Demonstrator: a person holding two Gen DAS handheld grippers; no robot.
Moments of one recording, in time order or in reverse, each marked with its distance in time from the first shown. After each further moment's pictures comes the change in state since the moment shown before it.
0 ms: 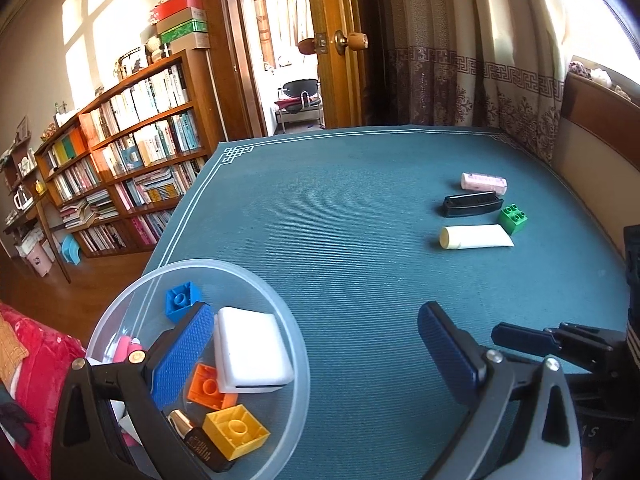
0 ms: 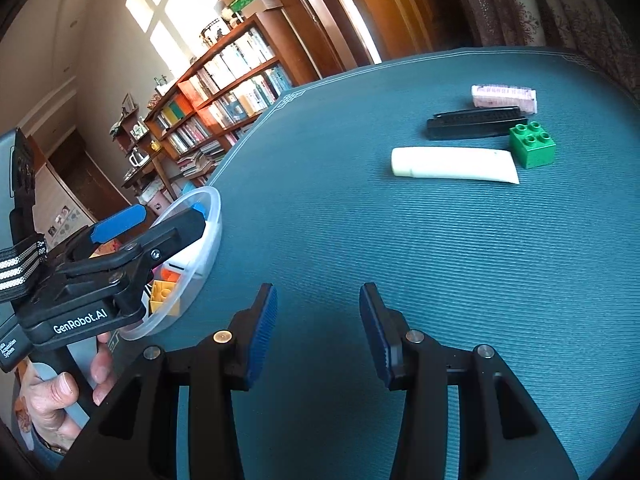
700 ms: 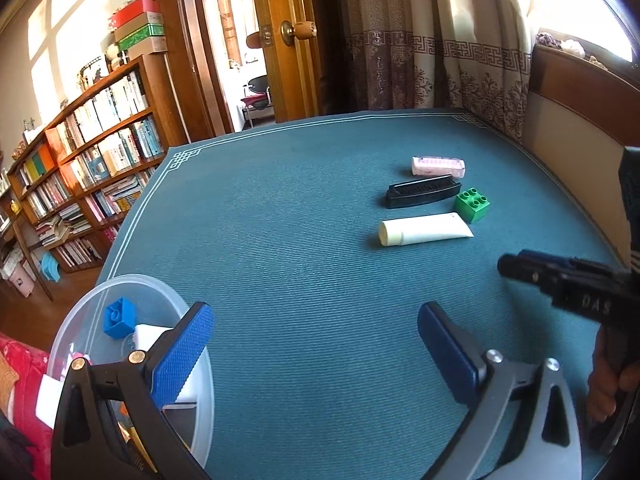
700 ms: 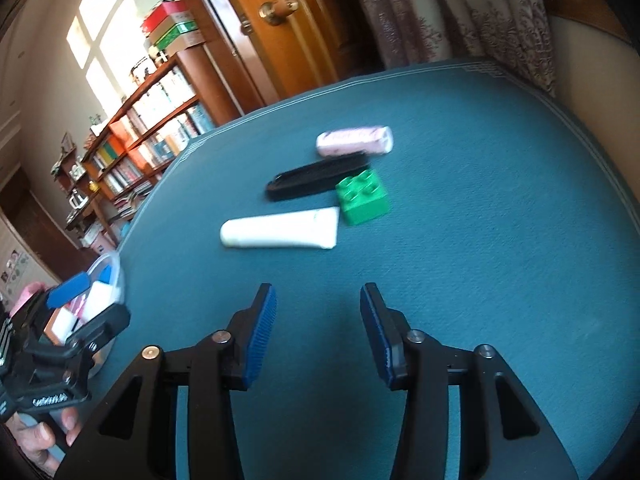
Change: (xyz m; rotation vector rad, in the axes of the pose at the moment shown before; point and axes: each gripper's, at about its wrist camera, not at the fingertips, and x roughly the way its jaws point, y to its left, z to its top) left arm 0.018 -0.051 0.009 0.071 0.028 -0.084; right arm -0.042 -0.098 0.035 0.116 -0.102 -0.238
